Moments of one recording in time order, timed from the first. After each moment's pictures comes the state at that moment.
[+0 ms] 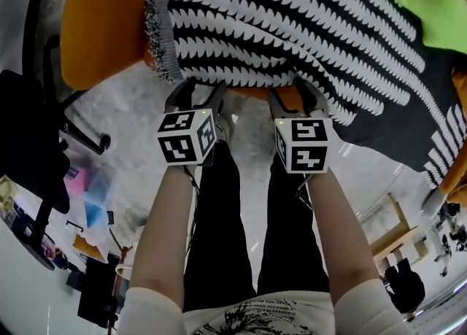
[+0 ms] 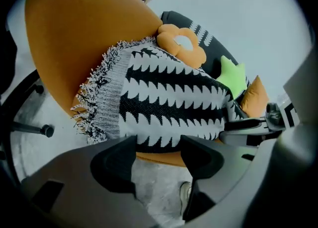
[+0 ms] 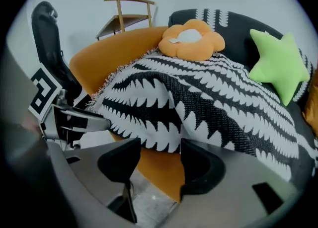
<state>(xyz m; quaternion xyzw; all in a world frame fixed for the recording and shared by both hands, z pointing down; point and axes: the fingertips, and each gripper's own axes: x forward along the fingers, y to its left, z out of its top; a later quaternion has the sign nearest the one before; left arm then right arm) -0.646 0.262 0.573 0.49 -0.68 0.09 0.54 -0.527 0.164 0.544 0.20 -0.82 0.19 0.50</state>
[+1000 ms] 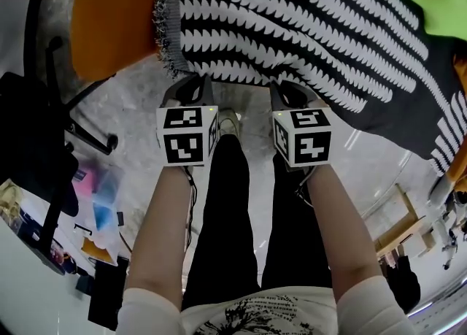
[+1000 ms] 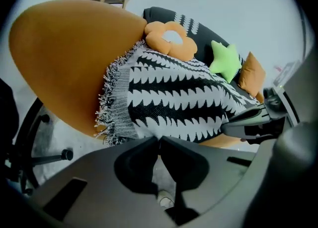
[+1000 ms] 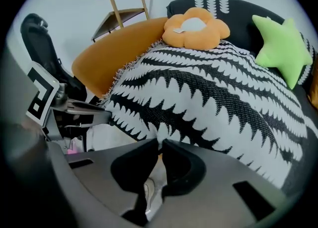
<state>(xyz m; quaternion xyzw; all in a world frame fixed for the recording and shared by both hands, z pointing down) -0.669 0.300 0.512 0.53 -0.66 0.22 0.49 -0.540 0.229 0.507 0.20 -0.80 0.27 0.51</state>
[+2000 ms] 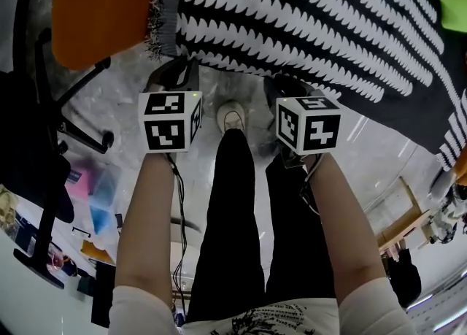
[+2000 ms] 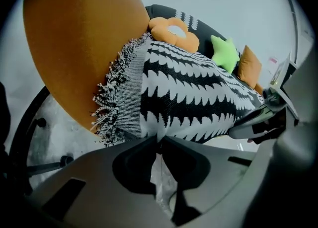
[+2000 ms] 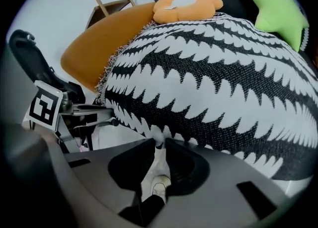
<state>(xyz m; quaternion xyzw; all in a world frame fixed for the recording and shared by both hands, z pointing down) -0.718 0.323 0.610 0.55 -0.66 0.23 0.47 -0.563 0.264 0.608 0.19 -0.77 0.34 0.51</state>
